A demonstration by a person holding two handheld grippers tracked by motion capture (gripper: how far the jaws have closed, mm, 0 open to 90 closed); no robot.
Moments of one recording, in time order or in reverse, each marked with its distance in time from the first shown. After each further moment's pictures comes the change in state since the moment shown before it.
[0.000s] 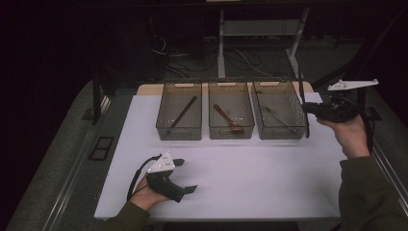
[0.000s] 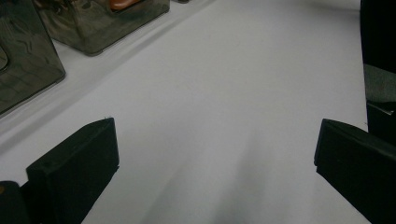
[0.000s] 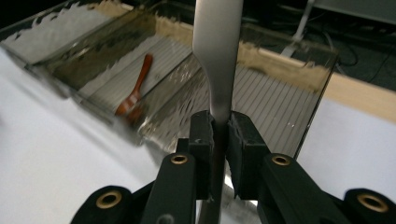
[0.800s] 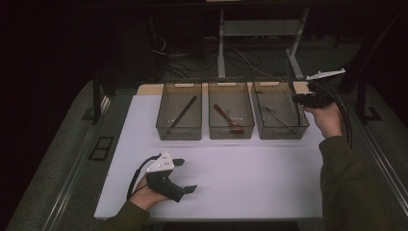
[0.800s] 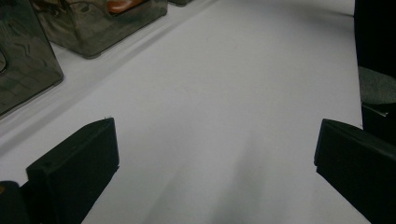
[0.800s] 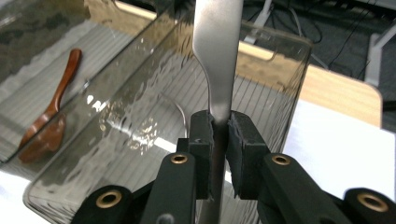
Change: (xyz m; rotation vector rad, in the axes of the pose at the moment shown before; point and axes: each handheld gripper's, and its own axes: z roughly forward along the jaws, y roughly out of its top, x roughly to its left) left arm 0.001 0.000 -0.001 -0.010 -0.012 0.000; right arm -0.030 0.015 0.077 0.108 -0.138 0.040
